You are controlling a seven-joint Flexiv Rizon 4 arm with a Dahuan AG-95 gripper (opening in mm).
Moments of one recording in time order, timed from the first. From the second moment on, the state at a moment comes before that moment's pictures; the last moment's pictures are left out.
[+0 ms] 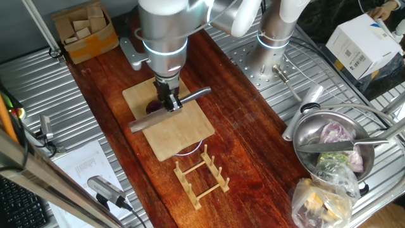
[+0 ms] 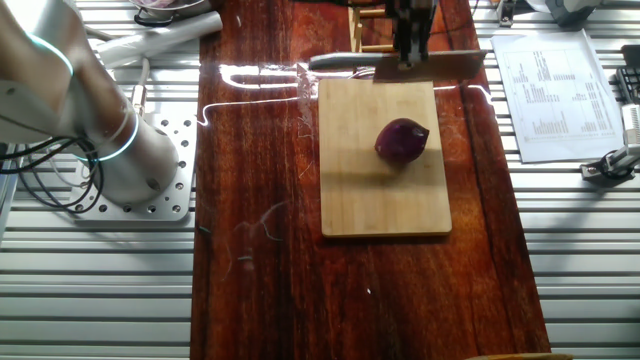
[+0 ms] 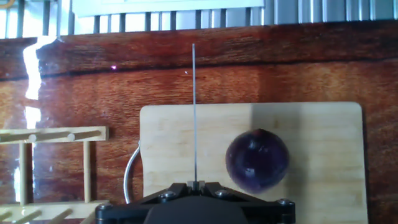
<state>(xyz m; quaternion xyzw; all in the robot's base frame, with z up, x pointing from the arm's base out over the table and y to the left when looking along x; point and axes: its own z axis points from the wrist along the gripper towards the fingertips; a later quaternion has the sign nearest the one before) 0.500 0.093 0.172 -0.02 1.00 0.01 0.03</state>
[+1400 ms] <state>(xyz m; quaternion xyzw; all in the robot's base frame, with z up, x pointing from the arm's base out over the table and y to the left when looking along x) 0.508 0.029 0.162 -0.02 1.00 0.00 0.03</state>
